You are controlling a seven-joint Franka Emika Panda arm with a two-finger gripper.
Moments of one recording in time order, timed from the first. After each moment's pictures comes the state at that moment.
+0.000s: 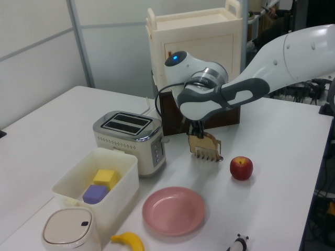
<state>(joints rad) -0.02 0.30 -0.11 -1.70 -0.36 2.00 -0.10</state>
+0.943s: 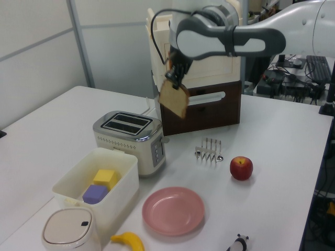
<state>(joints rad) -0.02 0.21 -0.12 -1.41 -0.12 2.02 -0.02</state>
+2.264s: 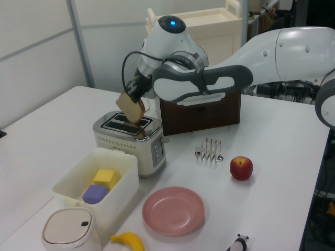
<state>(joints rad) 0.06 0.39 -0.11 -1.42 -0.17 2.44 0.20</state>
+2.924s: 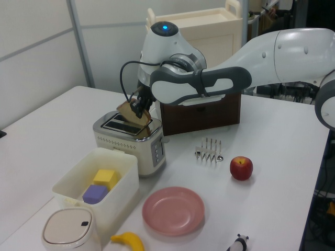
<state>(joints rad) 0.07 0.39 -0.10 -1.43 -0.14 2.29 0.14</state>
